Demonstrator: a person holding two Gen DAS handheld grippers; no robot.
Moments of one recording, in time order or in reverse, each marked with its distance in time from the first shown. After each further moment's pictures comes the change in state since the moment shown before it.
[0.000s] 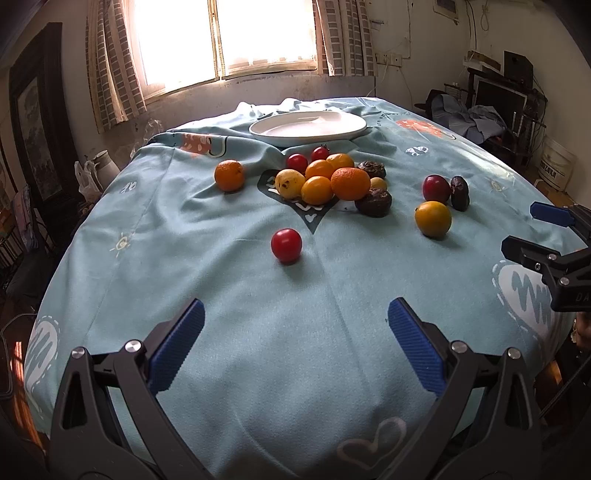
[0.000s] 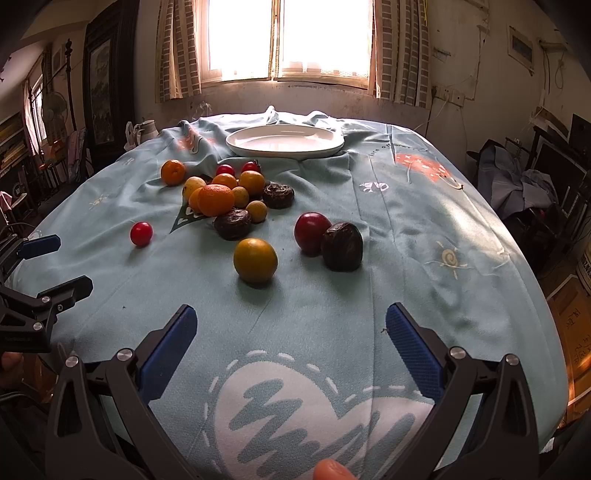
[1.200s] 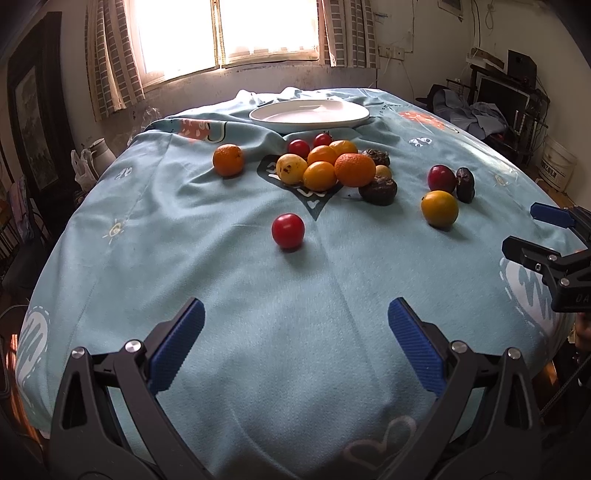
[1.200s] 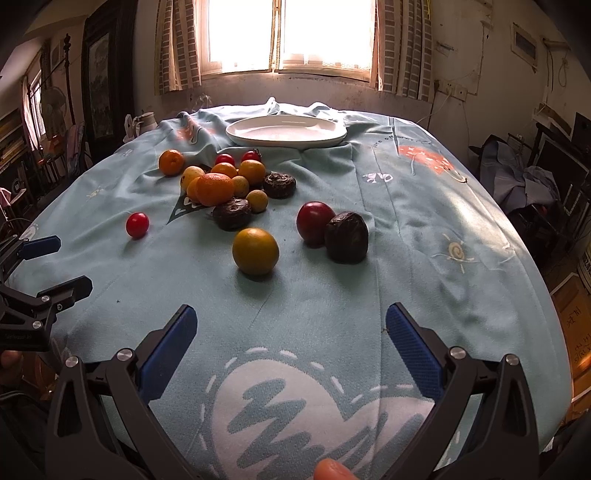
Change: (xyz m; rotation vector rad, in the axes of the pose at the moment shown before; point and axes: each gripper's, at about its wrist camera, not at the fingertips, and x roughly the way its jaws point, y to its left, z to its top) left arm 0.011 0.004 -0.005 -0.021 0.042 -0.015; right arm 0.011 0.005 -0.007 -0.001 0.030 -0.001
